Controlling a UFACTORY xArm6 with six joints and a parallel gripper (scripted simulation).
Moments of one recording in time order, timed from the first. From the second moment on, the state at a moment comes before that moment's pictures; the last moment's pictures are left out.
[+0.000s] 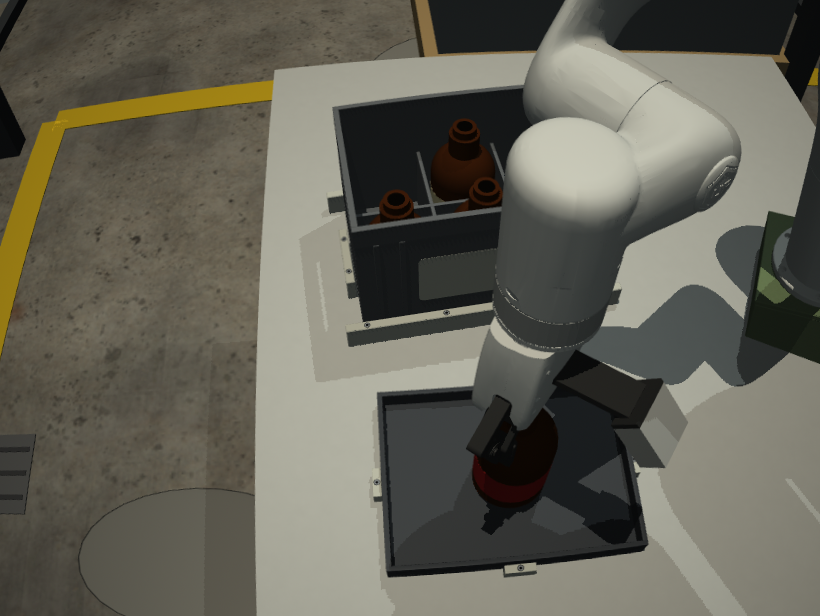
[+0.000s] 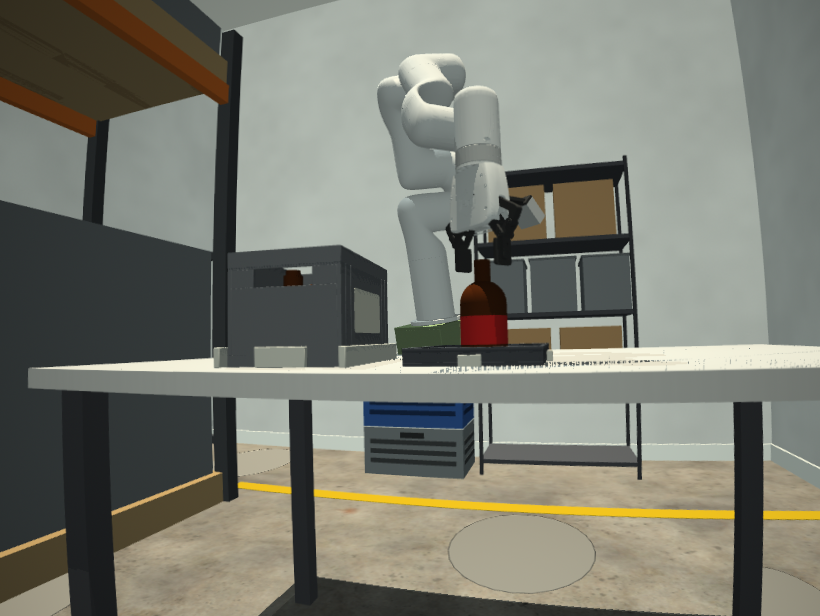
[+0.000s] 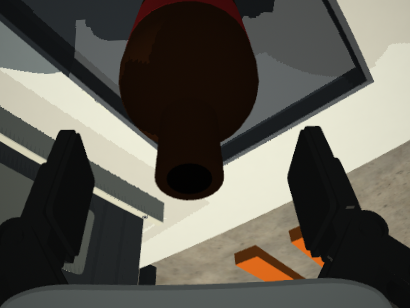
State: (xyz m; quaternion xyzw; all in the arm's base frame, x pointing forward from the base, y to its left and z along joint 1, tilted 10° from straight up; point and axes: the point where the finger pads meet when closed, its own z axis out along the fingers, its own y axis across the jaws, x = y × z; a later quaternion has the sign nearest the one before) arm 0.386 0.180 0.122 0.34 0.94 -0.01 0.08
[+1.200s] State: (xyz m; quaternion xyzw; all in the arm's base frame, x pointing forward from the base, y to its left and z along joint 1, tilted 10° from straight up) arm 0.385 0.180 0.128 0.34 0.94 -0.01 0.08
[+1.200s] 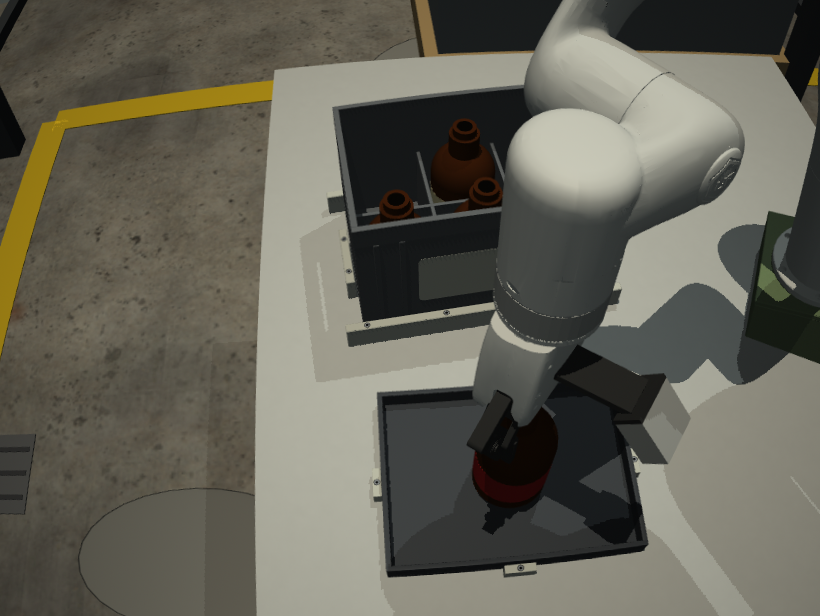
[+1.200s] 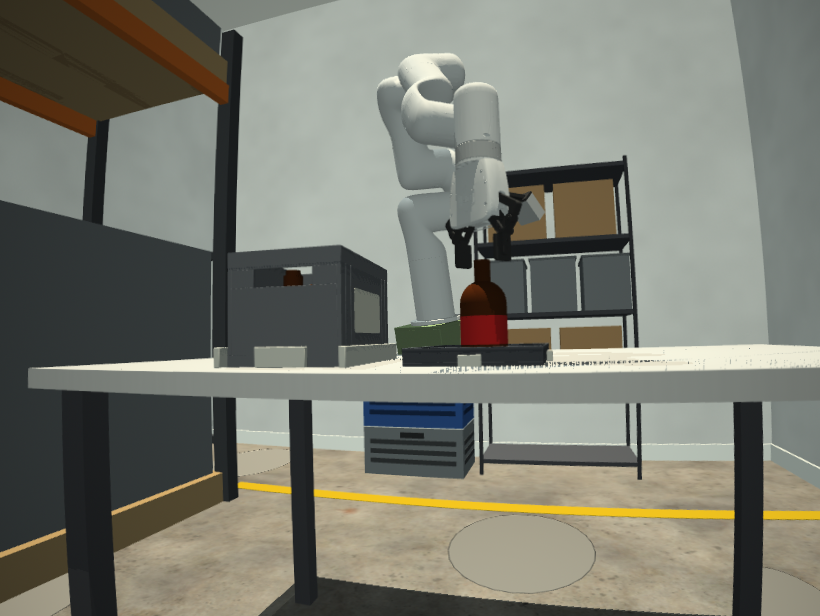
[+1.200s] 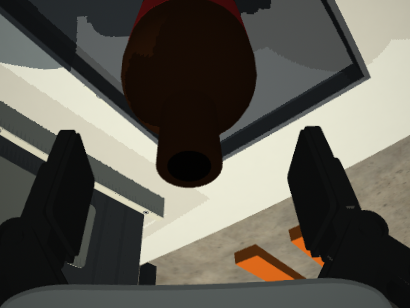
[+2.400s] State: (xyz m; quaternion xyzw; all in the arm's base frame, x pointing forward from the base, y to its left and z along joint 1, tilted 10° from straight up) arm 0.375 0.186 0.197 0.34 0.94 -0.01 0.08
